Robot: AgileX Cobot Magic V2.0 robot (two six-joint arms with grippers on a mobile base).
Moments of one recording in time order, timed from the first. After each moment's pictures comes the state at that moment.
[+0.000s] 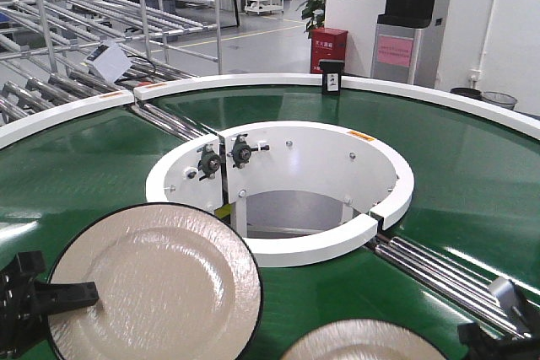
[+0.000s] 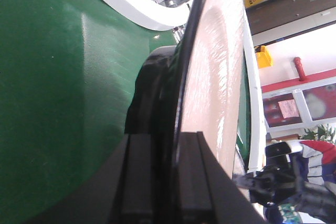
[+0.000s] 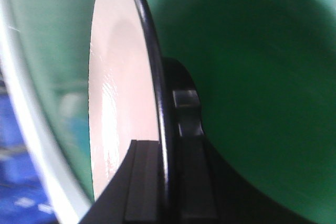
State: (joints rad) left arm 0.19 1.30 -0.73 -1.48 0.88 0.79; right arm -0.26 1.69 -0.82 1.14 1.12 -0.80
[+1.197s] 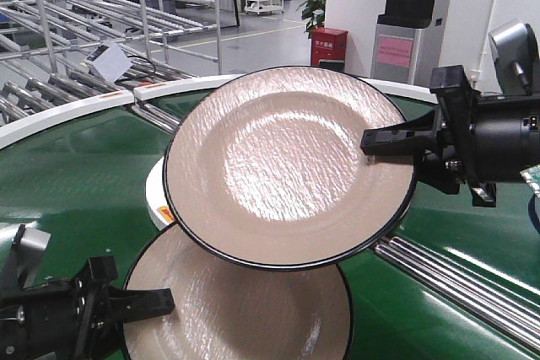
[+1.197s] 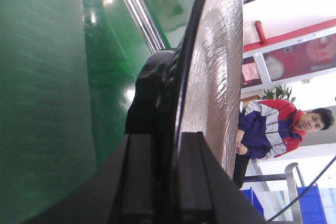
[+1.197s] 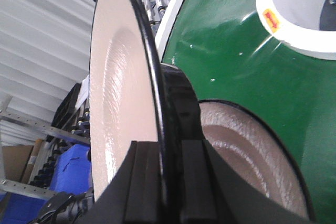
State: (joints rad) left arm -0.10 1.30 -0.73 -1.62 0.81 0.78; right arm 0.01 1.40 -1.38 1.19 1.03 -0.35
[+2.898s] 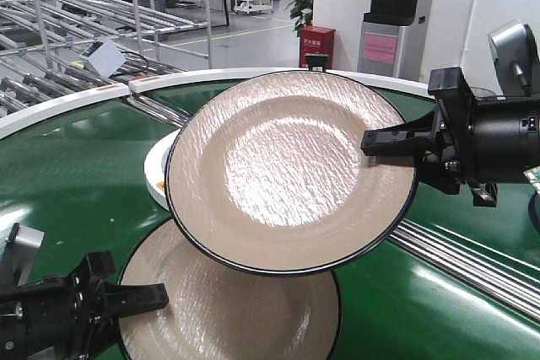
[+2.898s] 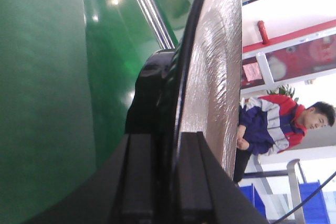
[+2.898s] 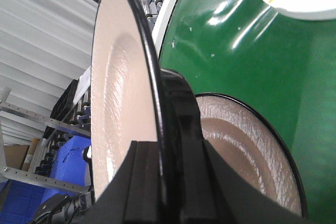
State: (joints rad) left arm -0.10 1.30 -0.73 -1.63 0.76 0.78; right arm 0.01 1.40 -1.38 1.19 1.02 -0.35
